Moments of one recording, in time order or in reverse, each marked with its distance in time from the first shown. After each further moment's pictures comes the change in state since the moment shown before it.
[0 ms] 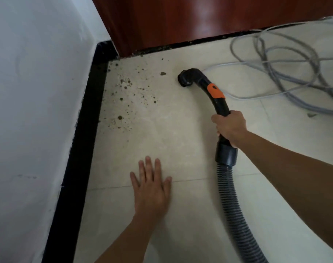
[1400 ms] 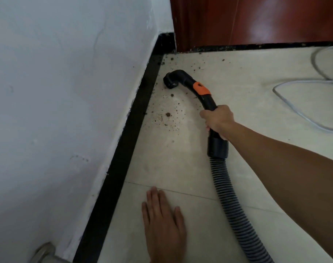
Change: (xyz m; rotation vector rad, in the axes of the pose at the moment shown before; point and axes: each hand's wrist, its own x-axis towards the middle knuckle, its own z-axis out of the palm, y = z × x) left_hand -0.056 -0.043 0.012 -0.091 0.219 -0.370; right_hand -0.011 -0.091 0.170 -0.098 -0.334 -0.109
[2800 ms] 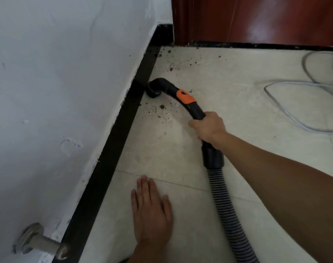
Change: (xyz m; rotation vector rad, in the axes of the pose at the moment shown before) left_hand 0.001 0.001 0.000 0.064 -0.026 -0.002; right_hand -0.033 0.022 0.000 -0.234 -0.075 -0.121
